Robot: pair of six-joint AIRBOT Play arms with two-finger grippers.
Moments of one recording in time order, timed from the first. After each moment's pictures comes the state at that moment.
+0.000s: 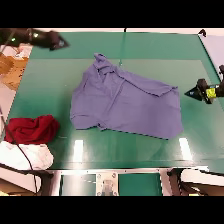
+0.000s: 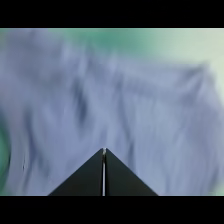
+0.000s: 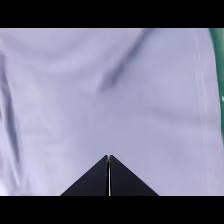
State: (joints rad) left arm 0.09 -1.66 1.91 0.79 -1.36 -1.19; right arm -0.58 -1.37 1.17 -0.90 1.35 1.37
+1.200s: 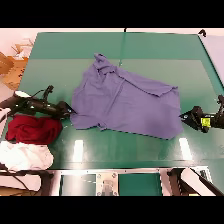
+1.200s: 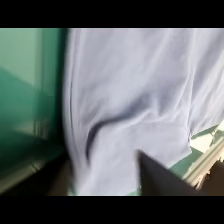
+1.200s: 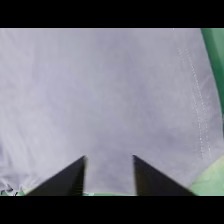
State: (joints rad) left arm 0.19 -1.58 0.89 0.69 -1.18 -1.03; right arm -0.70 -1.00 0.66 -0.91 1.26 1.35
